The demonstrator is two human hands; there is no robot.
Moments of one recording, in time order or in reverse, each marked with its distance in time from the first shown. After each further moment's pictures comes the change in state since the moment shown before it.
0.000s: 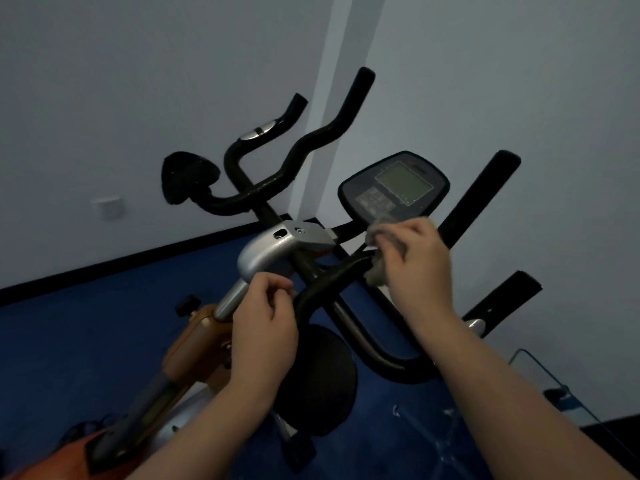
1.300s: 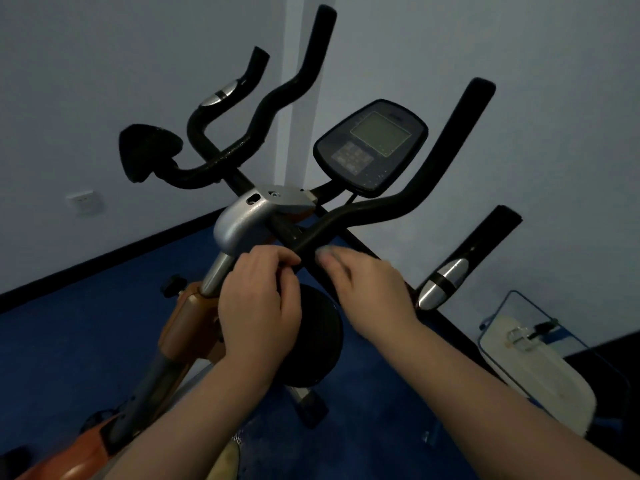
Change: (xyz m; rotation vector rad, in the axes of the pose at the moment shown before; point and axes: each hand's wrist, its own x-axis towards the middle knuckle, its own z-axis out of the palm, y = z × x) left_hand -0.011 -0.008 0.004 0.426 0.012 0.577; right_hand -0.072 -0.005 0.005 -0.078 -0.379 0.020
